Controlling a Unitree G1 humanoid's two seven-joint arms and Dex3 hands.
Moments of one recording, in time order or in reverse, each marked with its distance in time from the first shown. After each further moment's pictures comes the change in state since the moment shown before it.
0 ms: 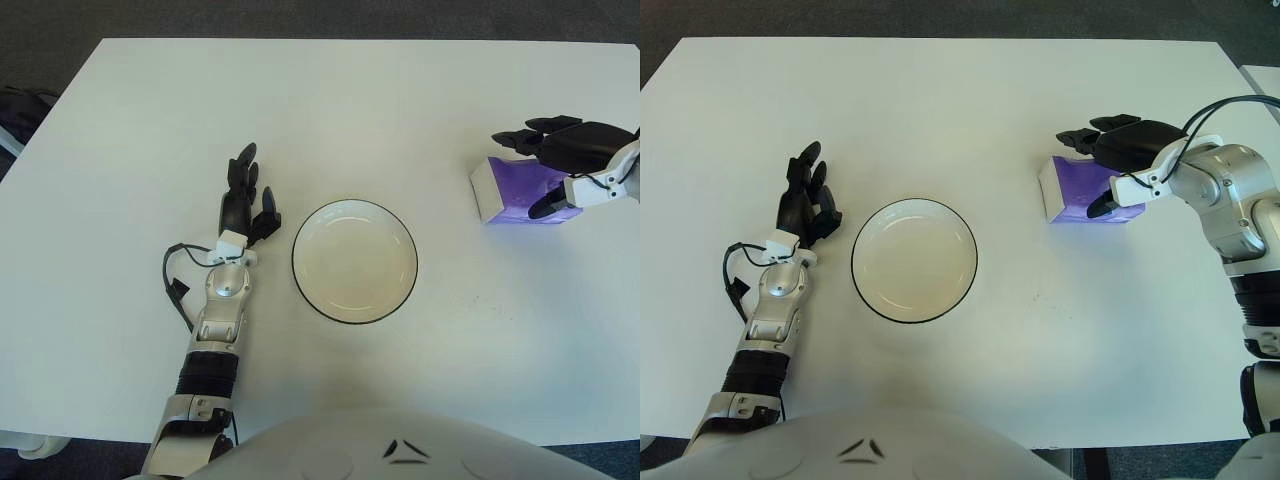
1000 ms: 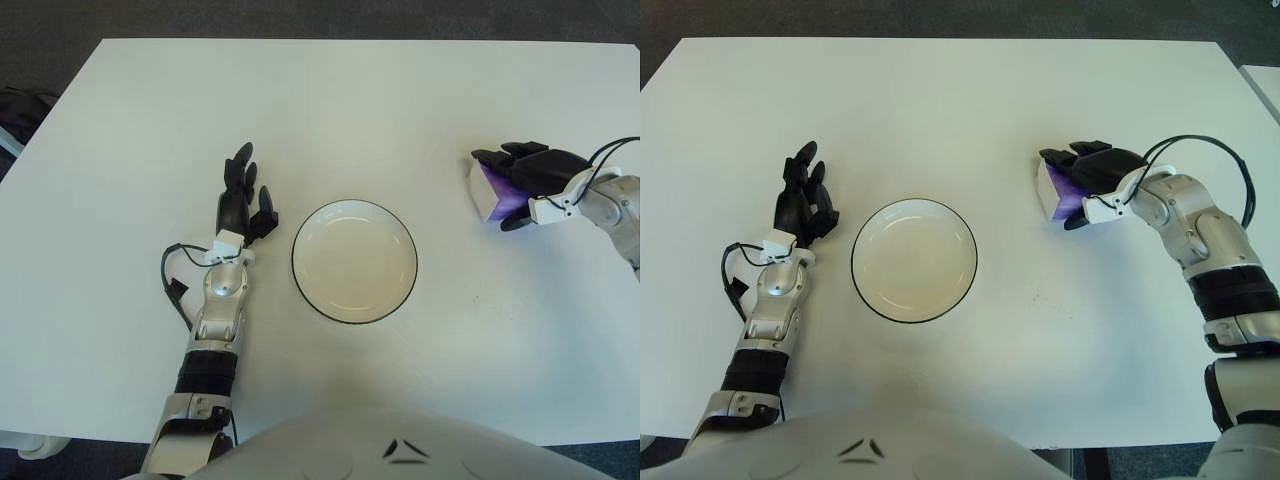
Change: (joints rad) left arm -0.006 0.002 0.015 0.012 -0.018 -0.008 0.000; right arm -0.053 0.092 0.150 0.225 -0.102 -0.103 -0.174
